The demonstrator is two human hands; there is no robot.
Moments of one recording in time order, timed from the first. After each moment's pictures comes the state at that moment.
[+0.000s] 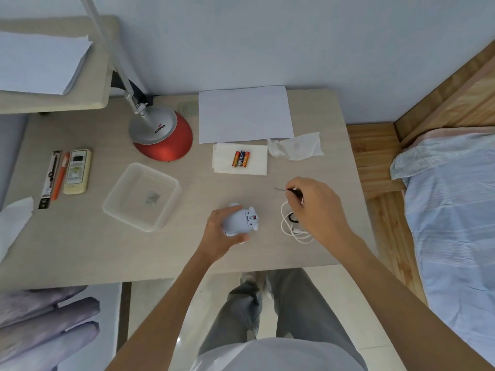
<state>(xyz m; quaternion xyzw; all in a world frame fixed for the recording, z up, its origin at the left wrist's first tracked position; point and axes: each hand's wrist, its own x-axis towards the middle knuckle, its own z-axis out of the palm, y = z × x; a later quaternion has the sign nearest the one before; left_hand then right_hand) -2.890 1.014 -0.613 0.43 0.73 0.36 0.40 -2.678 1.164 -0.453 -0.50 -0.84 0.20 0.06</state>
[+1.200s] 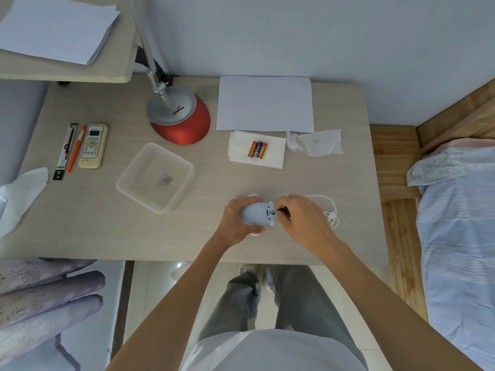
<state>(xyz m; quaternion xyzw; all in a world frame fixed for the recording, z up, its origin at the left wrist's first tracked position) -2.873 1.031 -0.607 0.39 0.73 0.34 0.45 -2.702 1.138 -0.503 -0.42 -0.87 0.24 -0.05</state>
